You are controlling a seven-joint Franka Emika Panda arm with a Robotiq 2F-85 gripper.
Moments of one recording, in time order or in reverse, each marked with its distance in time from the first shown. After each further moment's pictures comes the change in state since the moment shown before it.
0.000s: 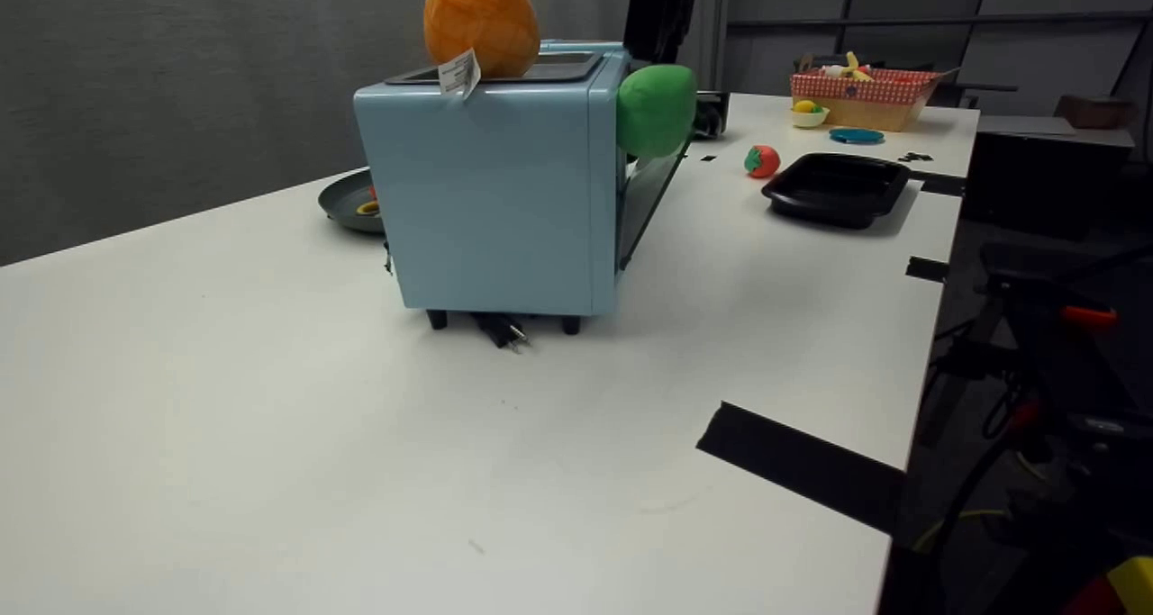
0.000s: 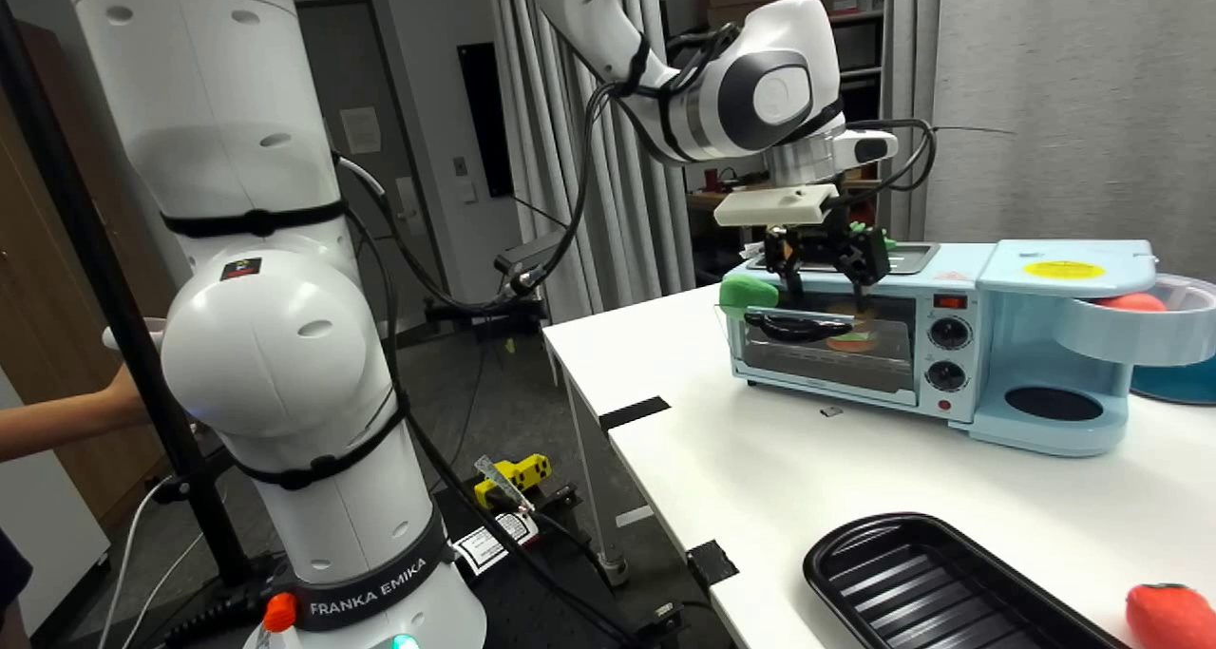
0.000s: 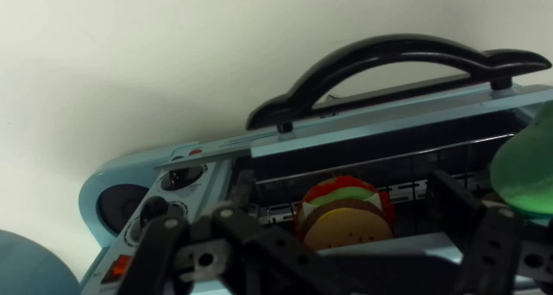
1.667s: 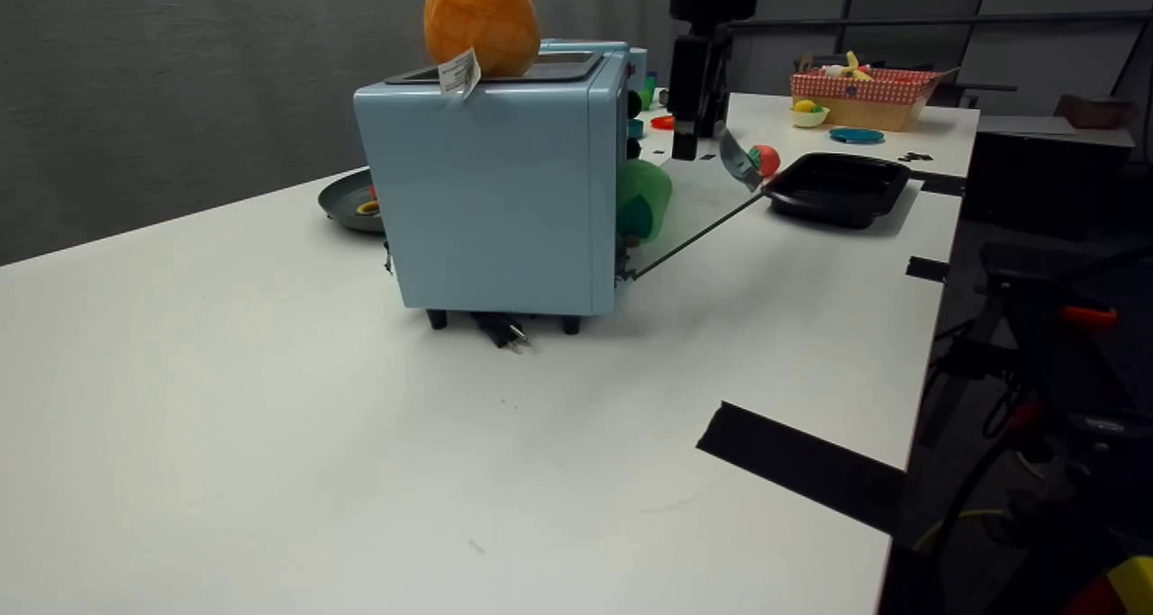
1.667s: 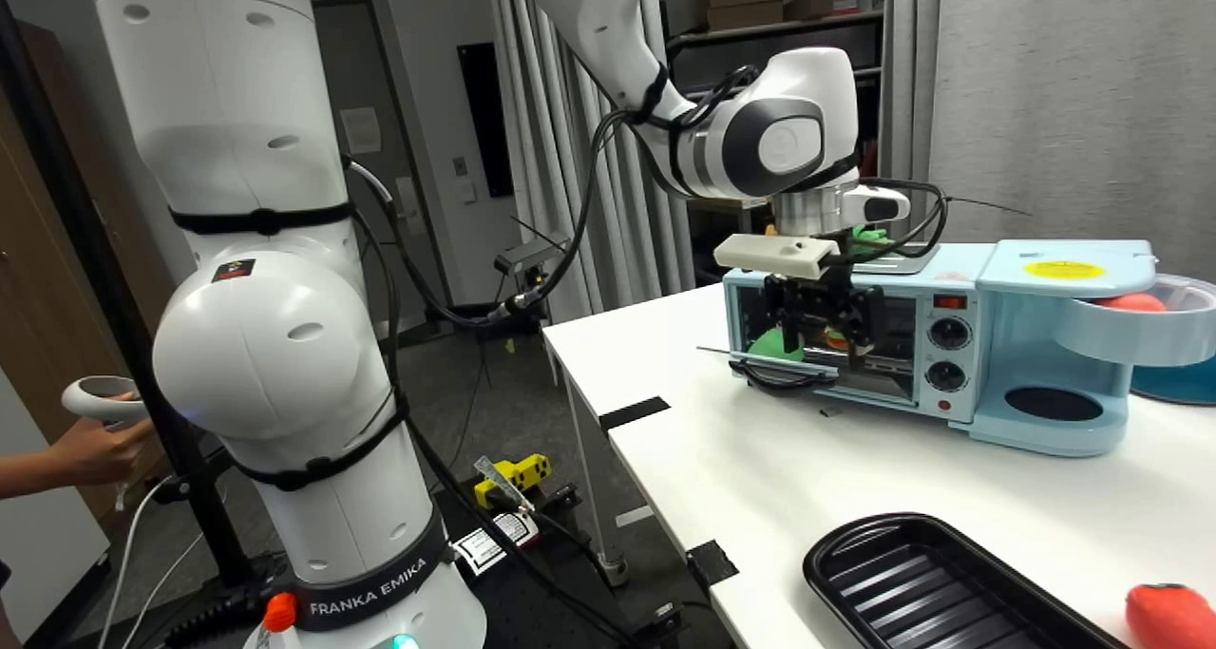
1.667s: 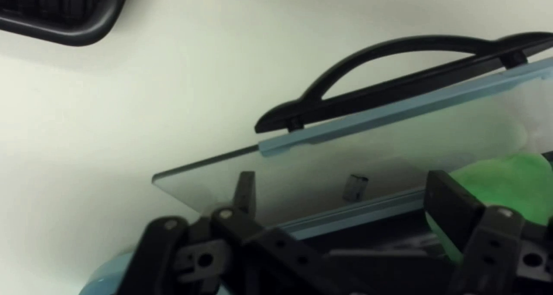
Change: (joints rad) arm -0.038 0.046 -0.013 -0.067 0.050 -0.002 -0.025
